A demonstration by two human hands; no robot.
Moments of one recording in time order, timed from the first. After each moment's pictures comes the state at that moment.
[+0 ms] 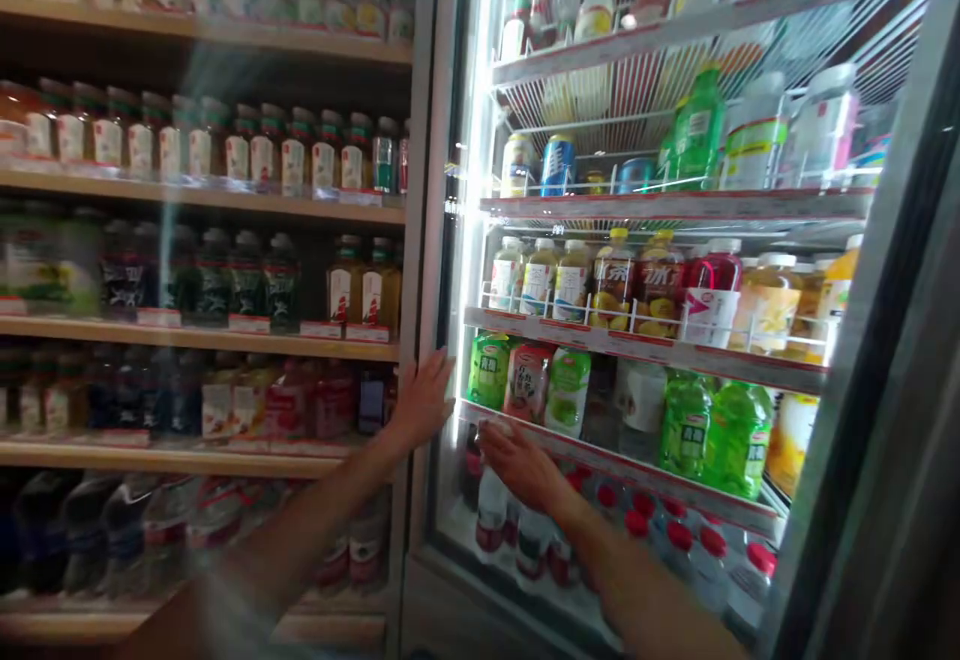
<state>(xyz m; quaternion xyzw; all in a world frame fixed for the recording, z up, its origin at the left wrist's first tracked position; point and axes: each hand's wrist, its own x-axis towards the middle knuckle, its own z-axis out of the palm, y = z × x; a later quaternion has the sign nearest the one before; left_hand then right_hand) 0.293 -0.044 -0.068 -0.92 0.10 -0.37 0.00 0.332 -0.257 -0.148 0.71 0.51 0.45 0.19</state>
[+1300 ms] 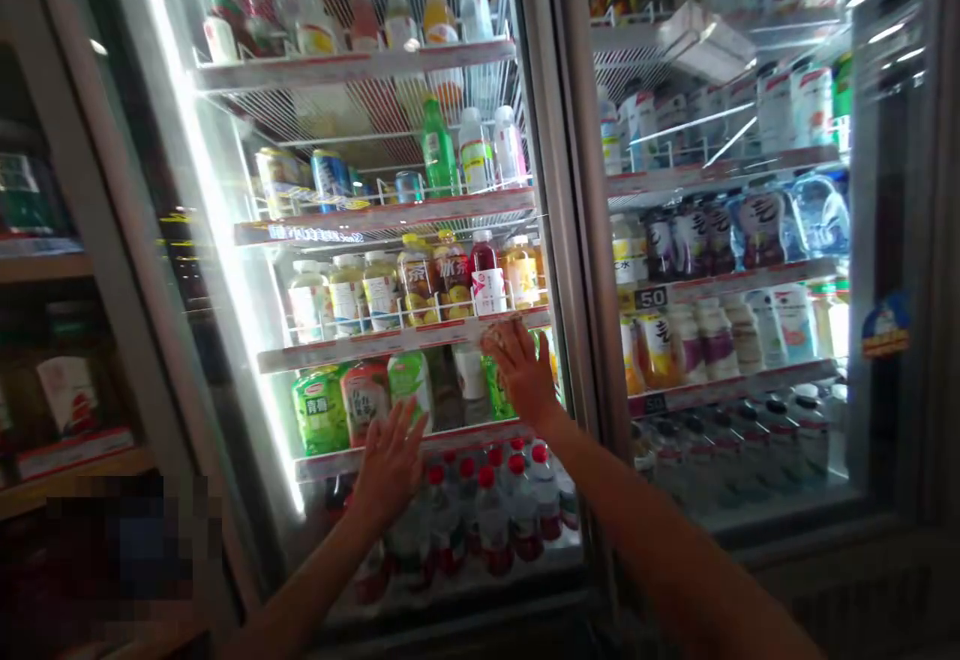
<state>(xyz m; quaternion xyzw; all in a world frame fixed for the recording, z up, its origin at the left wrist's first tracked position) 0.292 -0.224 -0.118 -0.81 0.34 -0.47 0.01 0.254 -0.476 -0.061 0.77 0.05 0.63 0.09</state>
